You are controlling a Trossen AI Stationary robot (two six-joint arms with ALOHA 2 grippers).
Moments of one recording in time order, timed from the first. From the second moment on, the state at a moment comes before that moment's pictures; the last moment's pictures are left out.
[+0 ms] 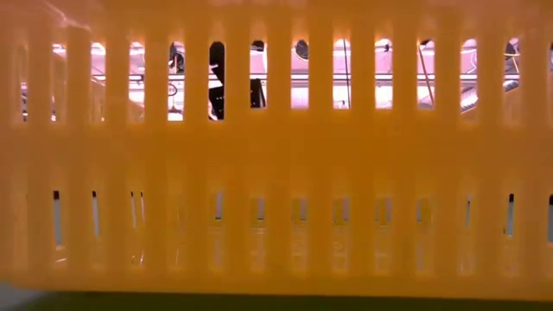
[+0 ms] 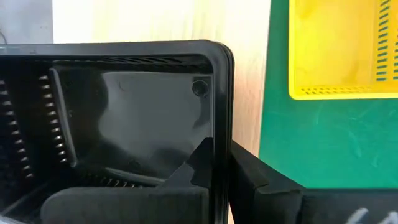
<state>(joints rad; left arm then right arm) 0.39 1.79 1.78 -1.16 -0.14 0.44 -0.09 0.68 0.31 0.61 0.21 -0.30</state>
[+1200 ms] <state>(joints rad) 0.28 1.62 1.78 -1.12 -0.30 0.28 -0.09 0.68 0.31 0.63 0.21 -0.23</state>
